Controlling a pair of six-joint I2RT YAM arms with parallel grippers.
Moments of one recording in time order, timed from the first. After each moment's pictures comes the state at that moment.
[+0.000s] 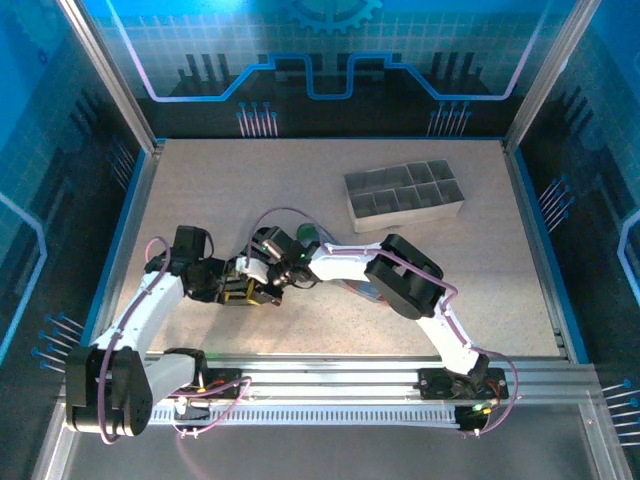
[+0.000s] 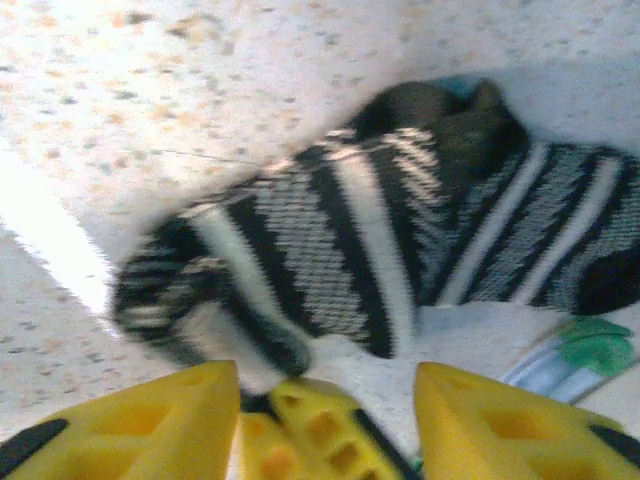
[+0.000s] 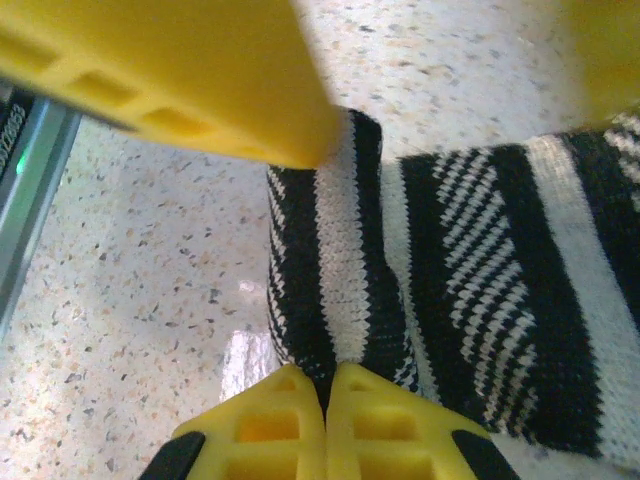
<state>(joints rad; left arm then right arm) -0.01 1.10 0.63 -0.75 0.24 -1.41 0.96 2.24 1.51 -0.17 -0.60 -0.28</state>
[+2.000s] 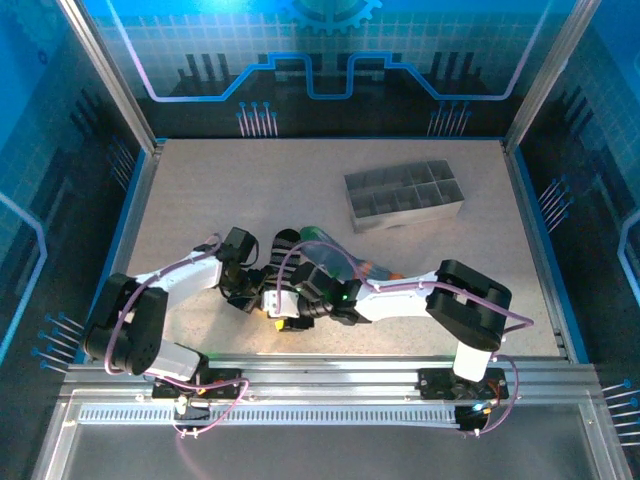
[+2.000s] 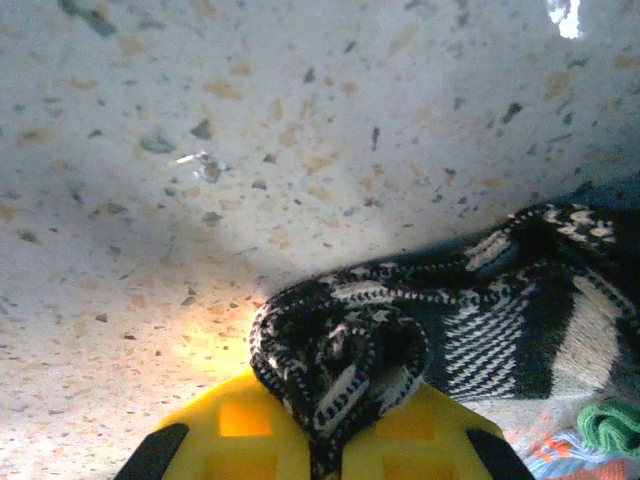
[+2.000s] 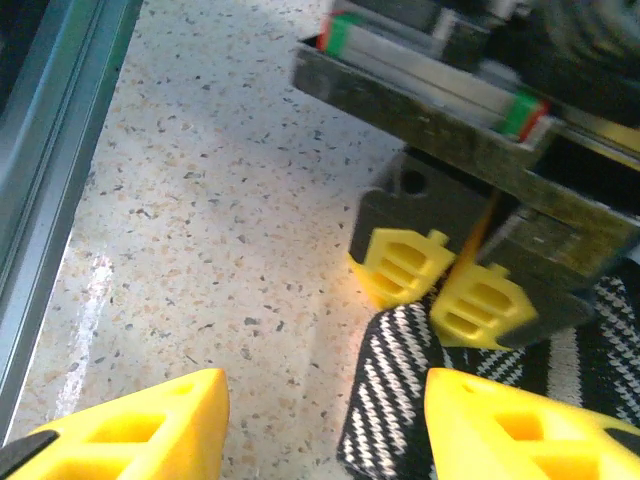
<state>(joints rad) -0.30 1.46 0.66 -0.65 0.39 -1.43 1.12 1.77 0.92 0.10 -0.17 -0.50</state>
